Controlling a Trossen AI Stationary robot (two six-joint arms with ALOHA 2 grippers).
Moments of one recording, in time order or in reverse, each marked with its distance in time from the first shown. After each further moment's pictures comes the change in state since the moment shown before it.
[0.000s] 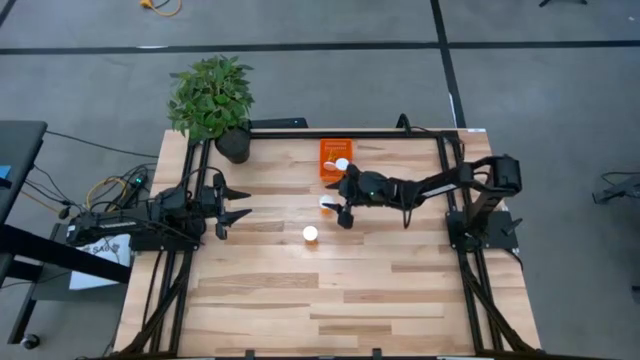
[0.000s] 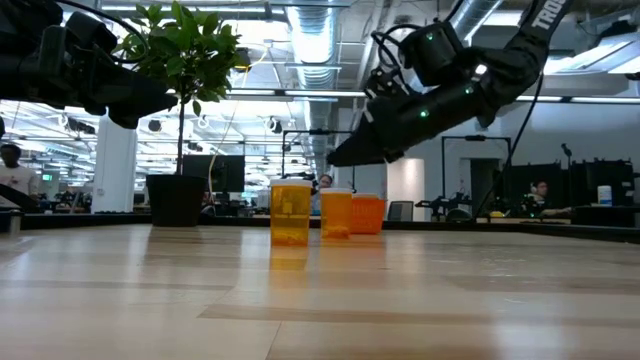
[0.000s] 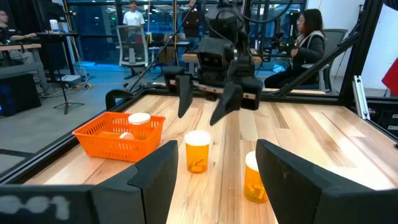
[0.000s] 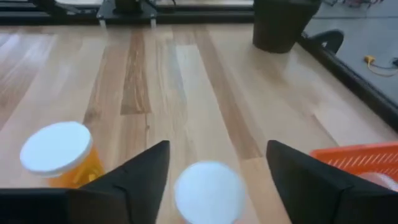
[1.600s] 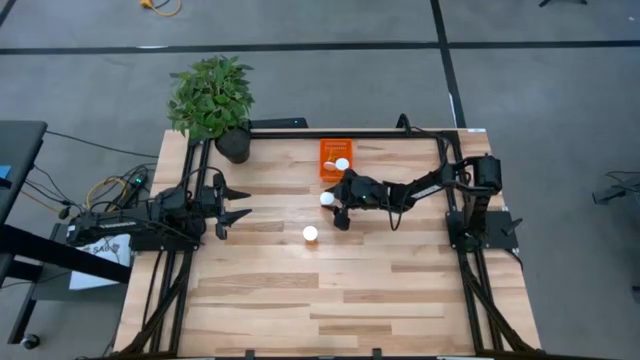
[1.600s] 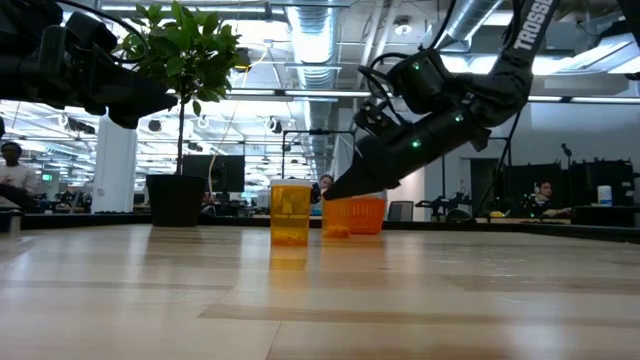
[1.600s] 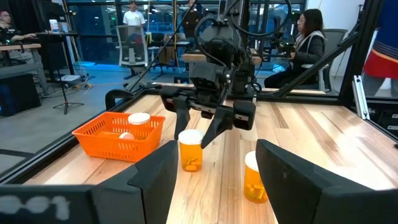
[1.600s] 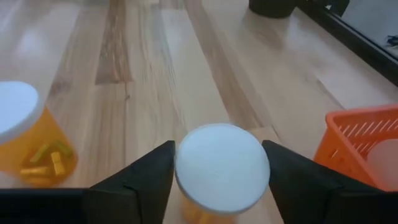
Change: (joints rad) left arm 0.000 0.000 0.000 0.000 0.001 0.000; right arm -0.010 0.137 0.020 0.044 0.032 0.013
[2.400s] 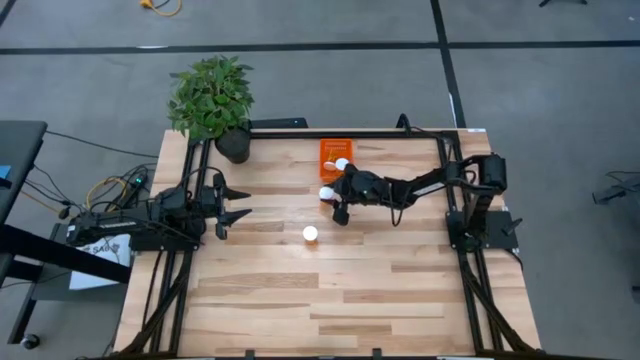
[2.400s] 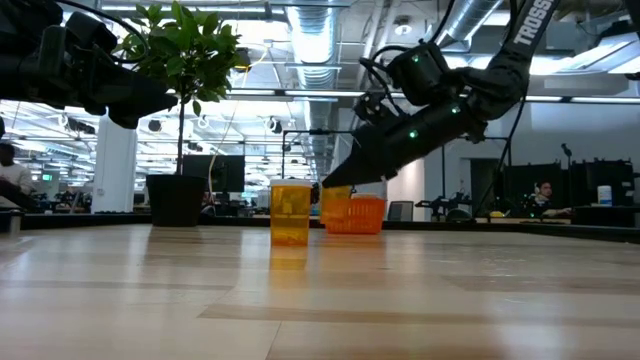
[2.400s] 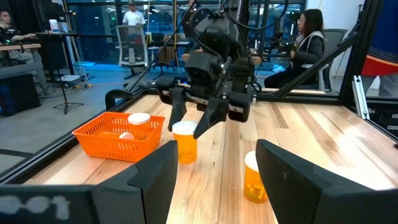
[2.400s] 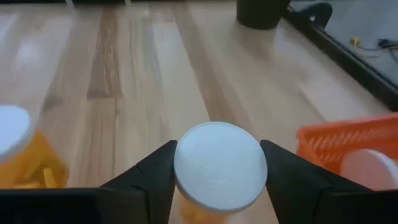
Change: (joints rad) left arm 0.000 0.000 0.000 0.000 0.000 0.000; right arm -0.027 -0.049 0.012 -0.035 -0.005 -0.002
